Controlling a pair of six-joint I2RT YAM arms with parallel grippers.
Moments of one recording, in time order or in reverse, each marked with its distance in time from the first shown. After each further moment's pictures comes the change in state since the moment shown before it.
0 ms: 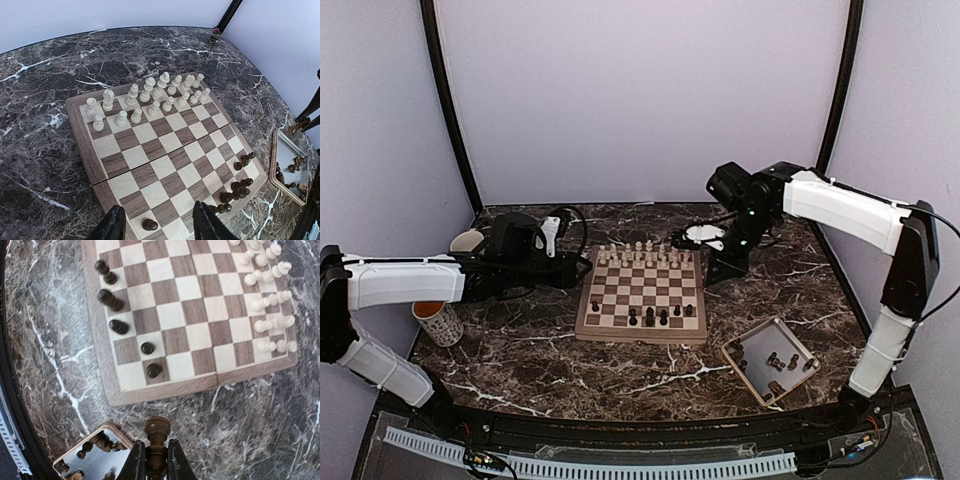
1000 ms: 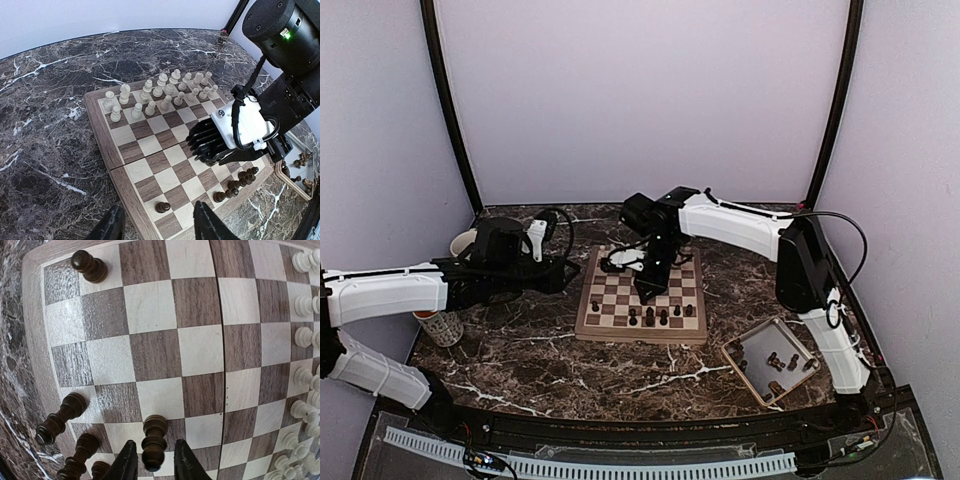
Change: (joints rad) left arm 0.005 -0.139 -0.071 -0.063 -0.066 0.018; right arm 0.186 0.645 0.632 -0.049 0.071 0.100
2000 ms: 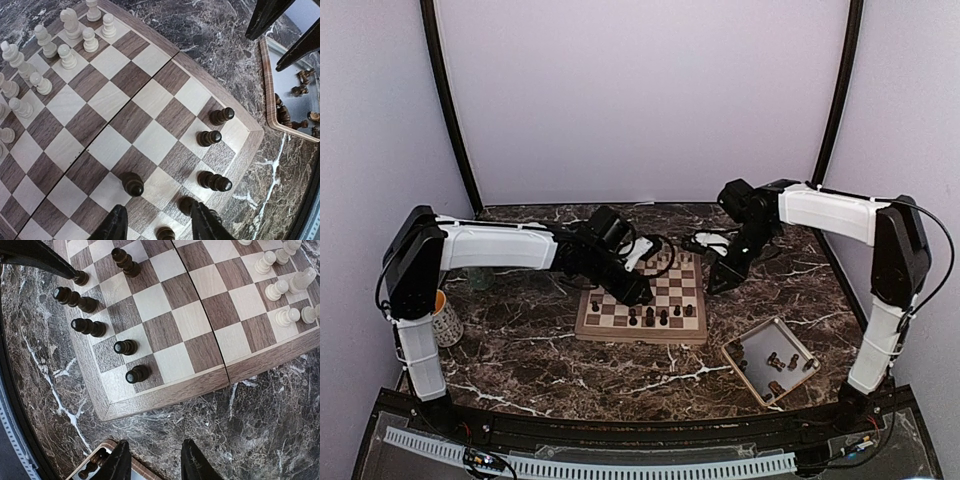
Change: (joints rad) left arm -0.162 0.648 0.652 -0.383 0.206 0.239; right arm -0.305 -0.535 -0.690 0.170 -0.228 -0.014
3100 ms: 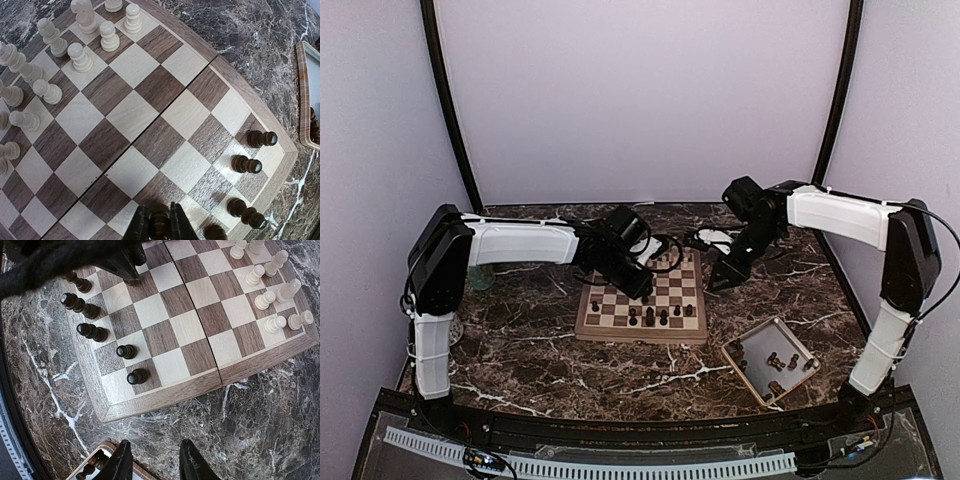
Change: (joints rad) left arm -0.023 0.167 0.195 -0.116 -0.110 -0.004; right arm -0.002 -0.074 -0.075 0.073 0.005 0.000
